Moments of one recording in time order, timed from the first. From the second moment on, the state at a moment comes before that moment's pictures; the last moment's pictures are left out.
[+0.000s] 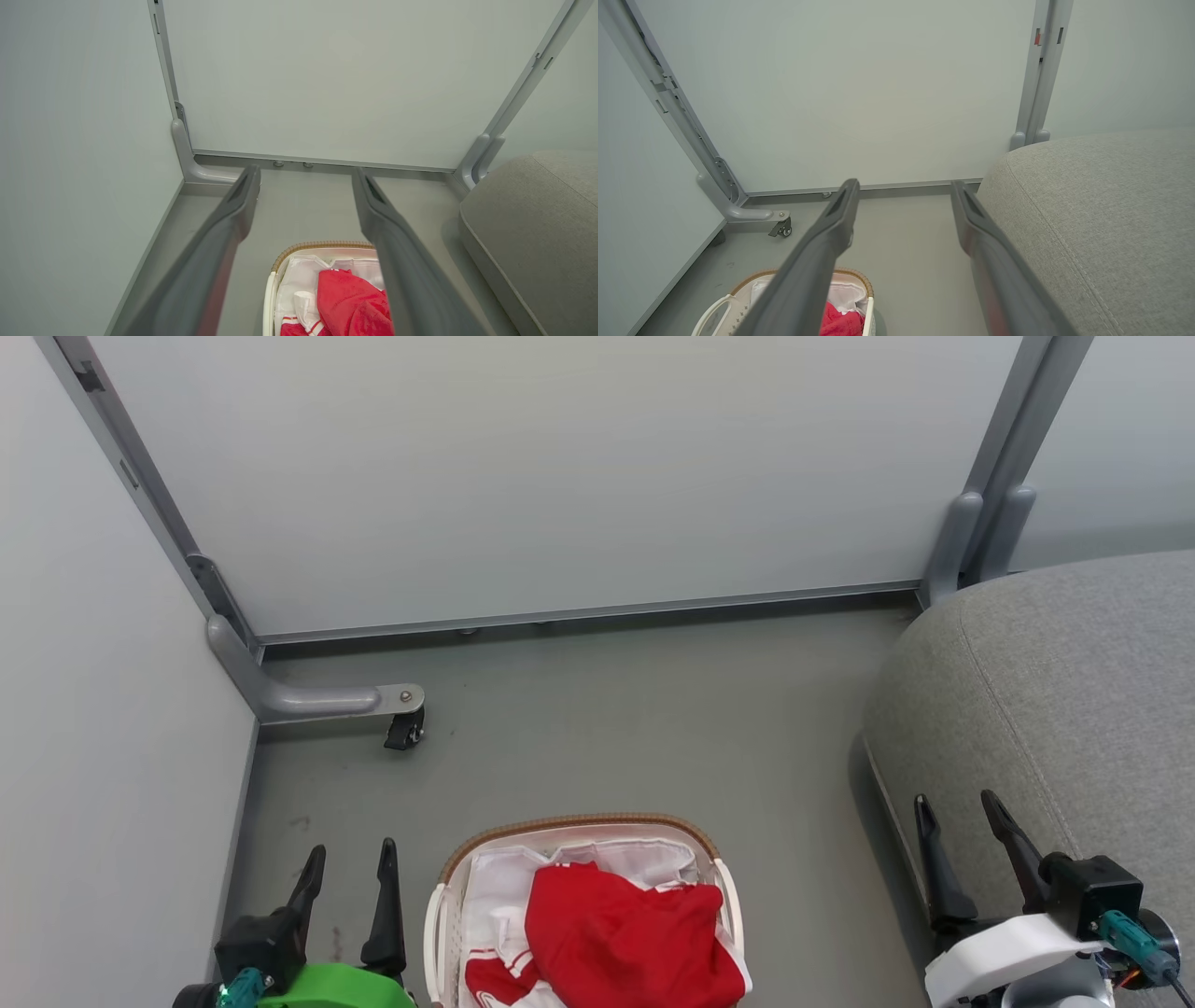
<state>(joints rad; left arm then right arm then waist) 0.01 0.05 -0.10 0.33 -0.26 -0.11 -0.25 0.01 -0.05 -0.03 0.20 0.19 0.13 -0.25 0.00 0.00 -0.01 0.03</state>
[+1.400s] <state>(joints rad) -0.06 0.05 -0.14 0.34 -0.18 -0.12 -0.26 -0.04 -0.05 -0.04 0.17 0.13 0.13 -0.26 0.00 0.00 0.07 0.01</state>
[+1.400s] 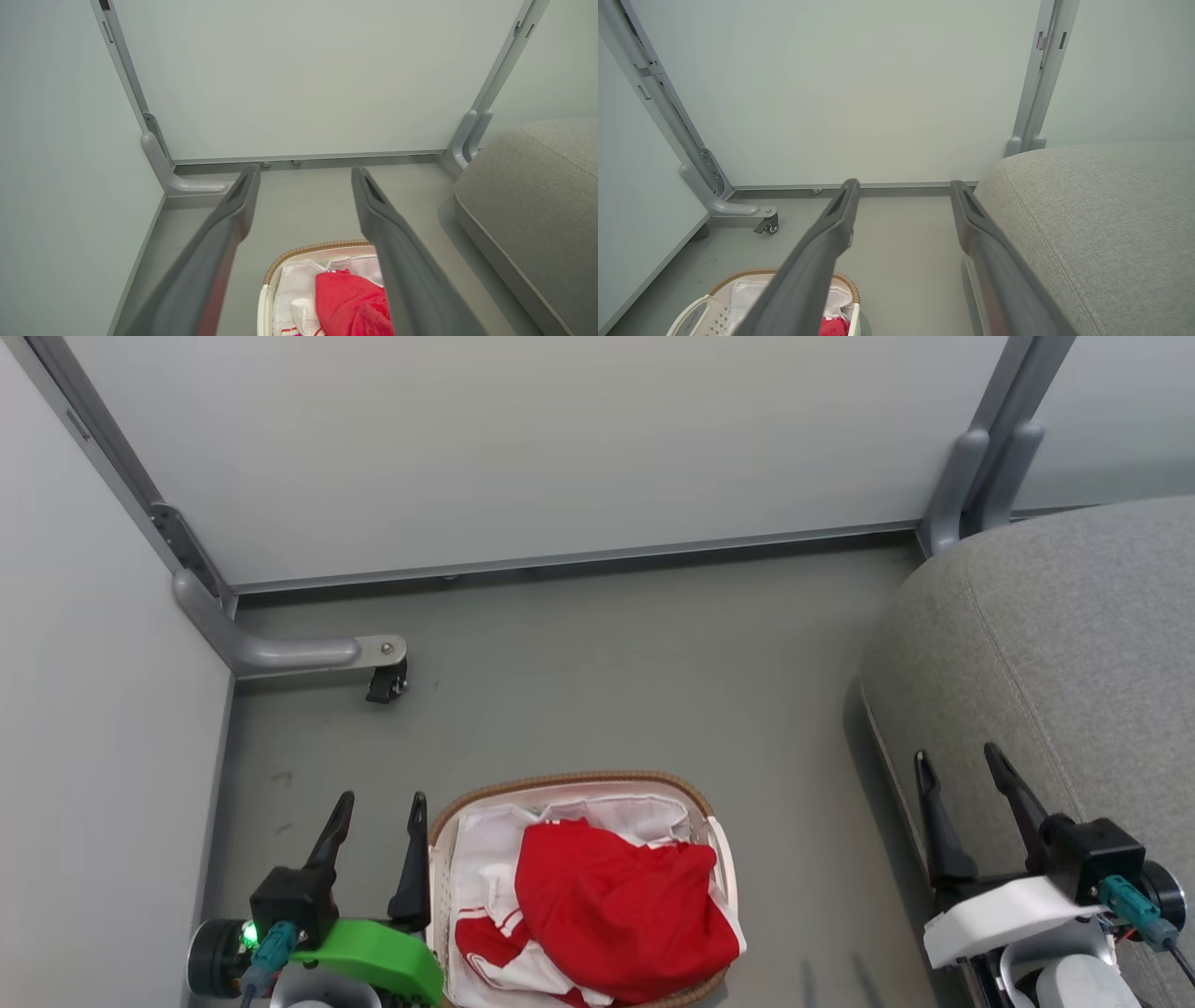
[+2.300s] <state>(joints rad) -0.61 0.06 -0.84 0.87 -0.31 -0.13 -0.23 -0.33 -0.05 -0.01 0.09 0.15 0.13 -0.26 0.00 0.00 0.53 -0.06</state>
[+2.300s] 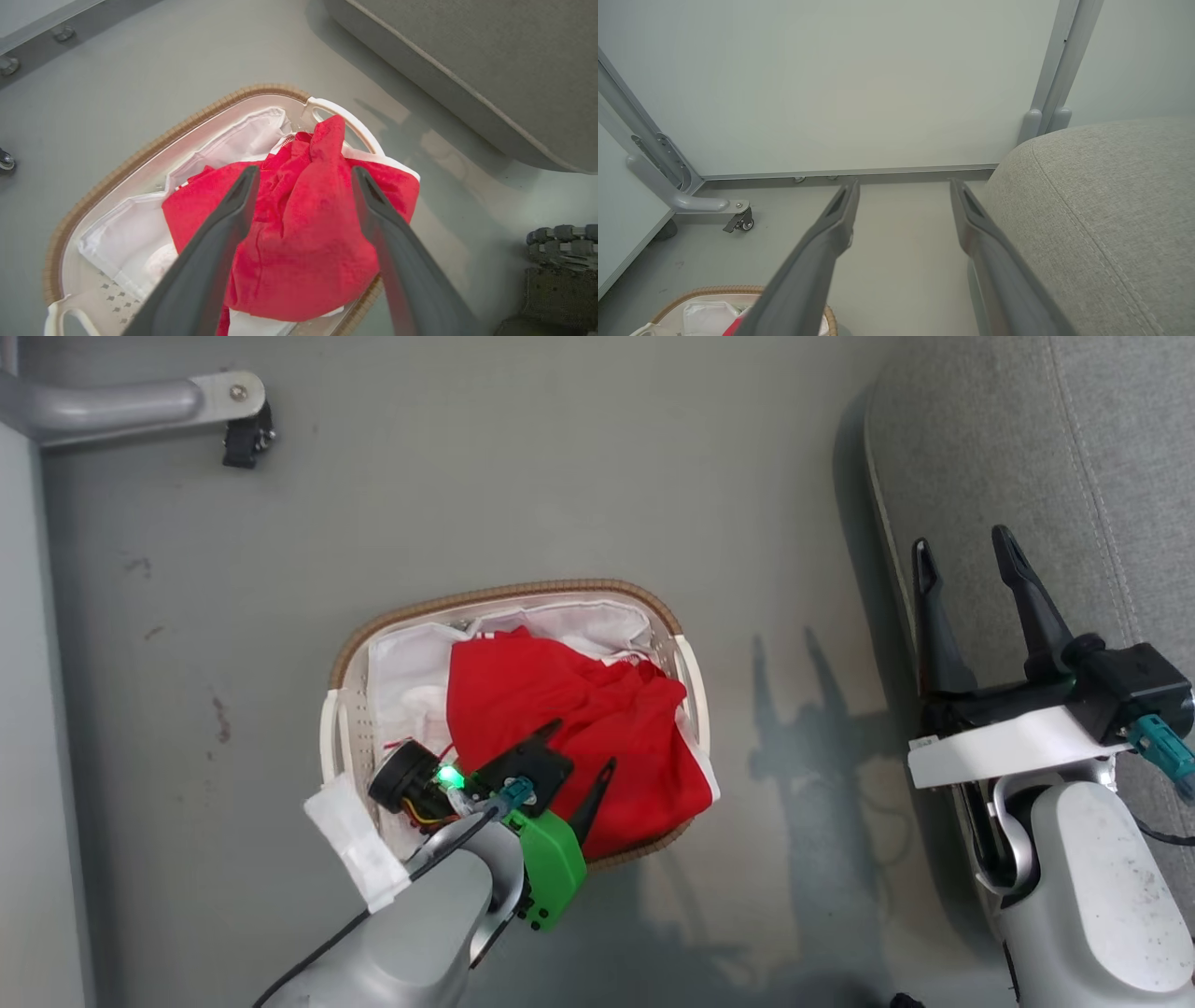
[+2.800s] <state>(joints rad) -0.78 0.15 -1.13 1.01 -0.53 -0.13 -0.15 -0.39 -0.05 0.04 0.08 0.21 0.13 -0.26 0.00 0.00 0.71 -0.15</state>
